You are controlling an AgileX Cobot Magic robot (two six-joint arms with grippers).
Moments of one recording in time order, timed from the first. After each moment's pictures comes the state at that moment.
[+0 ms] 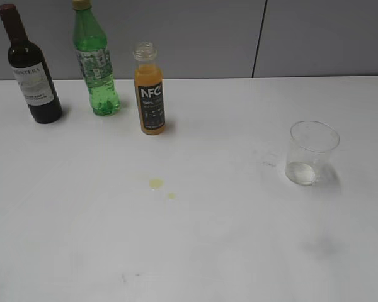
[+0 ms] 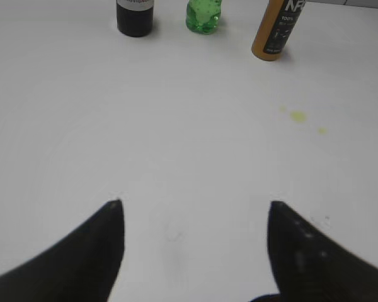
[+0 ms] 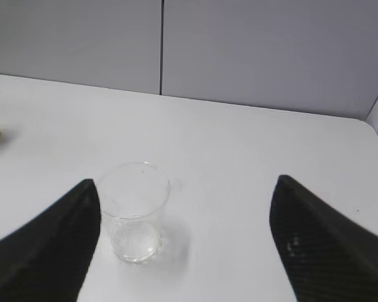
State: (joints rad) left arm -0.07 0.01 -0.46 -0.16 1.08 0.08; right arm 0.12 0.65 -0.31 0.37 -0.03 -0.42
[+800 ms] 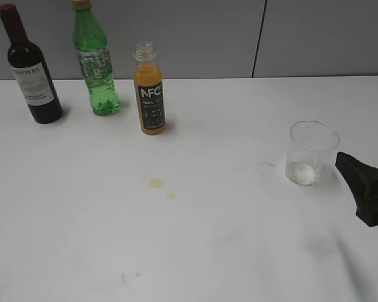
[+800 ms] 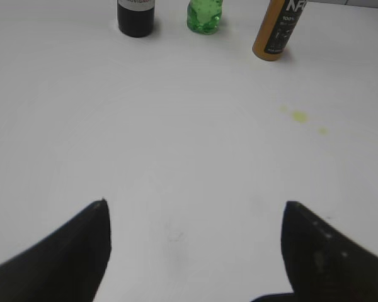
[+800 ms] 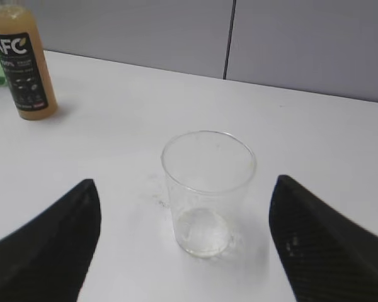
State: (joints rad) left arm -0.07 0.01 -0.46 -0.16 1.08 0.08; right arm 0.34 1.14 -0.05 0.08 -0.82 -0.06
